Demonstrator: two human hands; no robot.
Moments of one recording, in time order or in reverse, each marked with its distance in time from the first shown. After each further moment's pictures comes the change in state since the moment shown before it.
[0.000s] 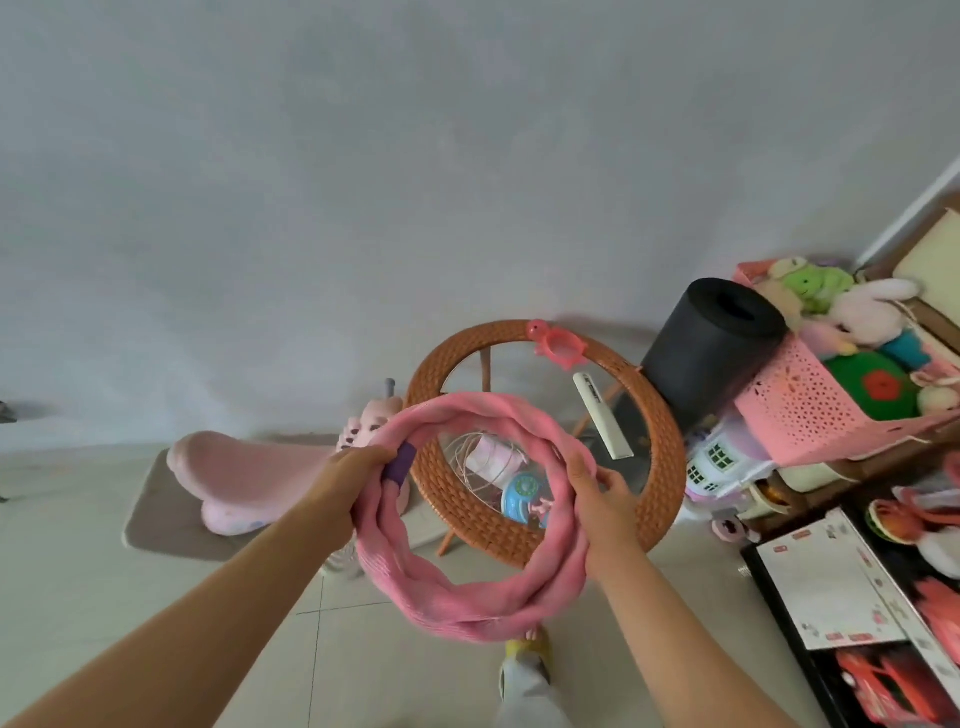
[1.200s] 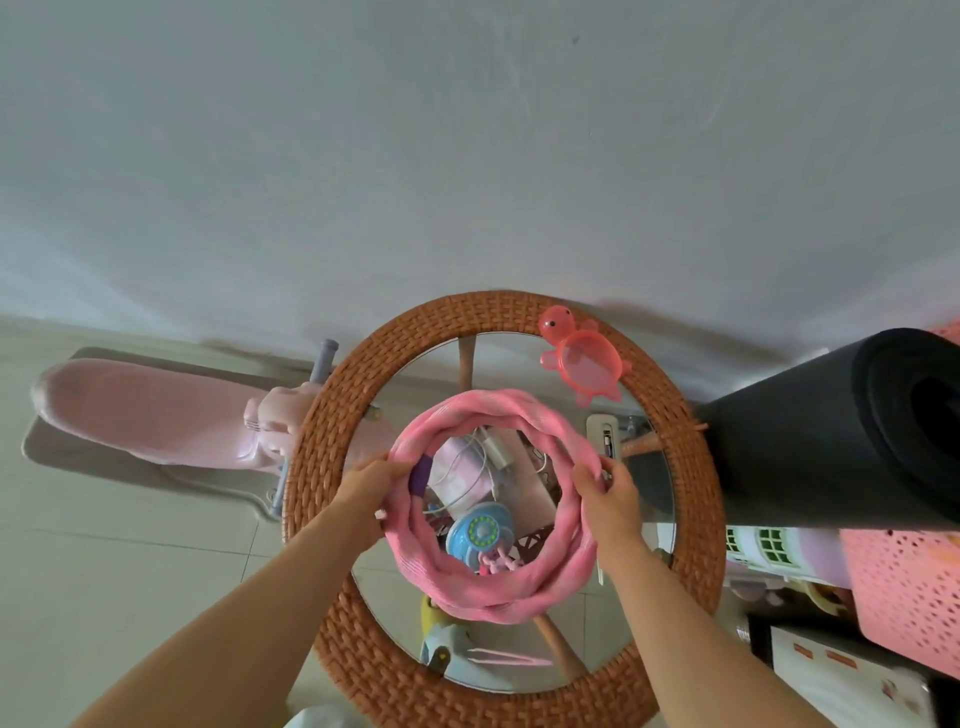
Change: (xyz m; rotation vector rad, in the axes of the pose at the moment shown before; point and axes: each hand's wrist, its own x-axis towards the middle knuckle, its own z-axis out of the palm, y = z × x) left_hand 0.263 -0.010 0.180 -0.156 0.197 -0.446; right_hand 0.355 0.024 0.016 -0.514 -0.191 0.167
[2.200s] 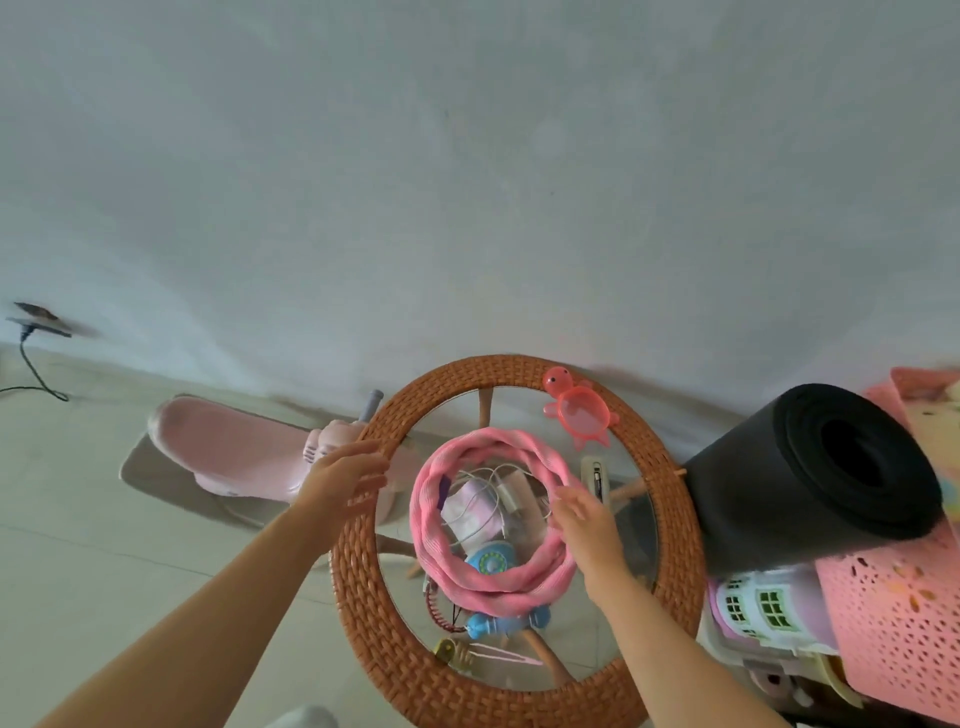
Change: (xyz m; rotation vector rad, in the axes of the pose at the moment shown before) left_hand -0.123 0.014 -0.056 -0.030 0.044 0.341; right_hand -0.081 -0.029 -0.027 -0.042 -0.227 -0.209
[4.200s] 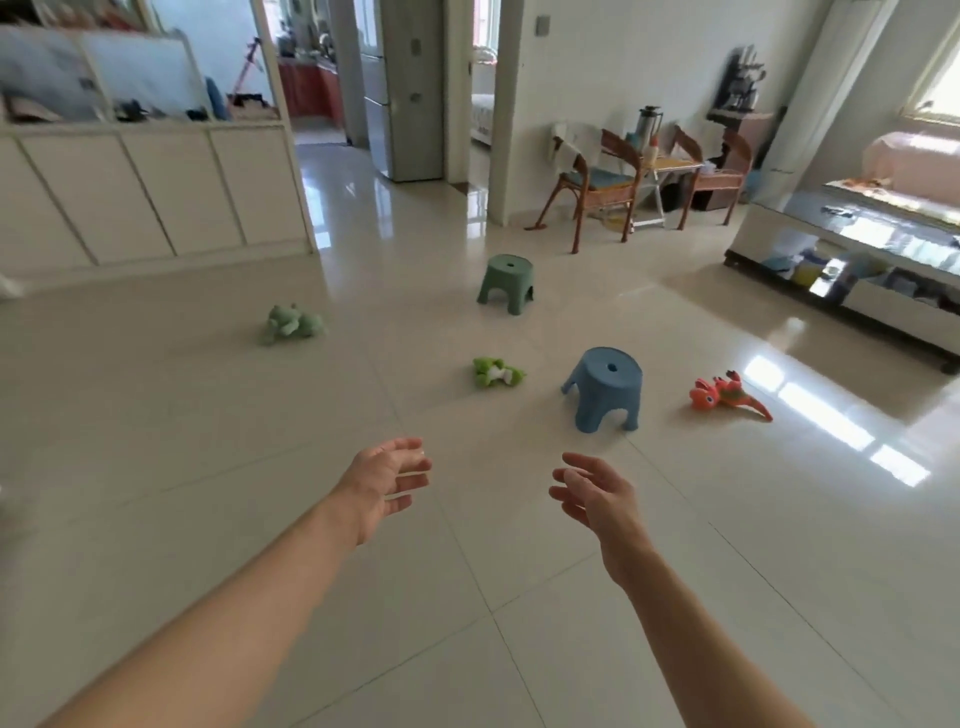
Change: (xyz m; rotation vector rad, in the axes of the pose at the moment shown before) left_hand -0.557 -0.437 -0.315 -1.453 1.826 0.158; right_hand -0.678 0.038 0.454 -0.835 -2.211 -0.626
